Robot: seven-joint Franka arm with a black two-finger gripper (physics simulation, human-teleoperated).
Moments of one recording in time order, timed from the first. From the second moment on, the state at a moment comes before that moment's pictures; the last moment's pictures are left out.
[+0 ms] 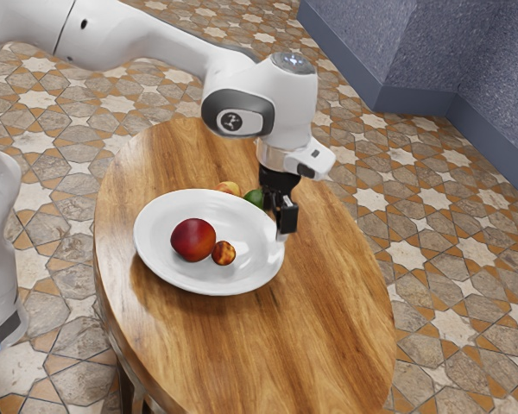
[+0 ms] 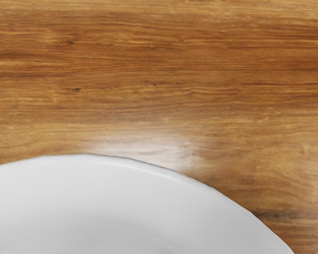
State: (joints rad) arm -0.20 -0.22 -0.02 -2.11 0.04 2.05 -0.24
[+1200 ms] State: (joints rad) arm -0.23 -0.18 -0.01 -2.10 -0.05 1.92 -0.21
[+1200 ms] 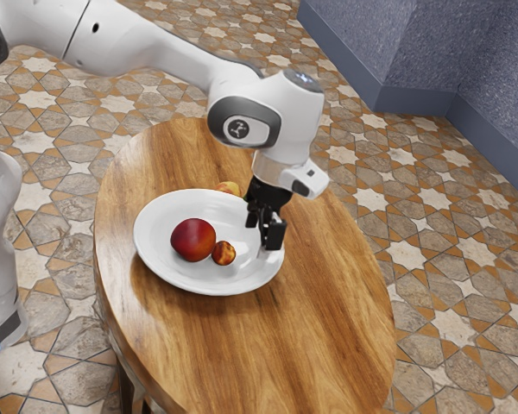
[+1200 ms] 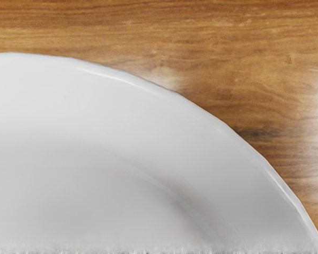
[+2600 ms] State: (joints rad) arm -0.22 -0.23 0.00 -2.23 -0.05 1.96 -0.19
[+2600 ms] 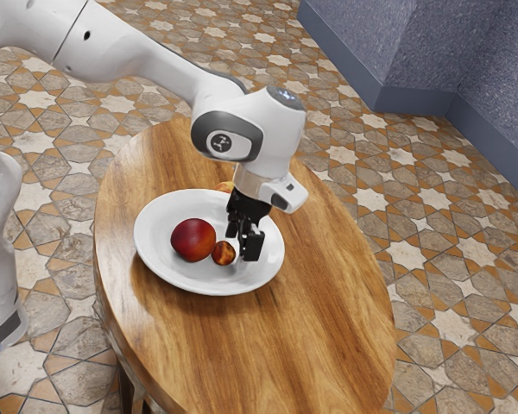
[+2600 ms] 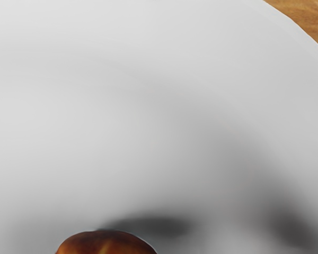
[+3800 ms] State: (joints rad) arm -0.22 -0.23 0.04 -2.28 -0.05 1.97 -0.15
